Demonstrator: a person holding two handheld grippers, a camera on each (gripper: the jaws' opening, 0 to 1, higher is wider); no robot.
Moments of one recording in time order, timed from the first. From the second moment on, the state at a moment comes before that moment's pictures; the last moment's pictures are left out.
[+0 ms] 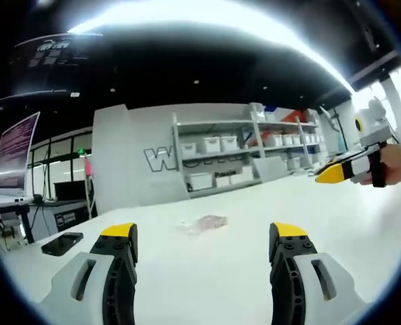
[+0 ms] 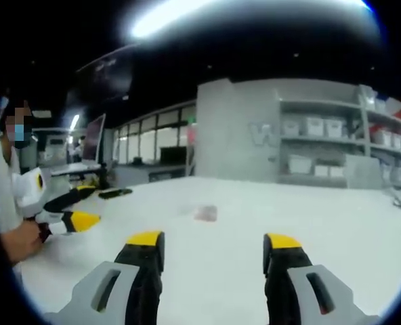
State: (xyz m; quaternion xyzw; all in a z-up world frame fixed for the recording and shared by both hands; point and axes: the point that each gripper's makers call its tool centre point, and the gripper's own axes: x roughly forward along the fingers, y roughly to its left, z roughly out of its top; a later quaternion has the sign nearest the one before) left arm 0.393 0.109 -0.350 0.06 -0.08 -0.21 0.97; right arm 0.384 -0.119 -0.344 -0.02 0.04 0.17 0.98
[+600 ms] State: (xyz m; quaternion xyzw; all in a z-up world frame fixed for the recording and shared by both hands) left arm 0.394 0.108 -0.354 0.06 -0.08 -0.21 0.97; right arm 0.399 -0.116 -0.346 -0.02 0.04 0.17 0.98
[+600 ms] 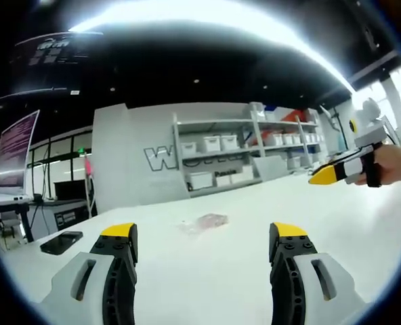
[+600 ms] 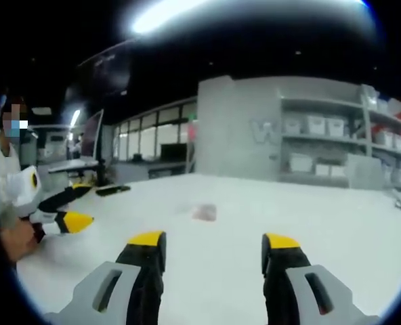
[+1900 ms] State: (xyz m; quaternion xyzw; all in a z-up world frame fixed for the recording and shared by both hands) left arm 0.407 0.113 -0.353 0.08 -0.07 -0.21 0.97; right arm 0.425 -0.092 -0.332 -0.05 0.03 0.20 0.98
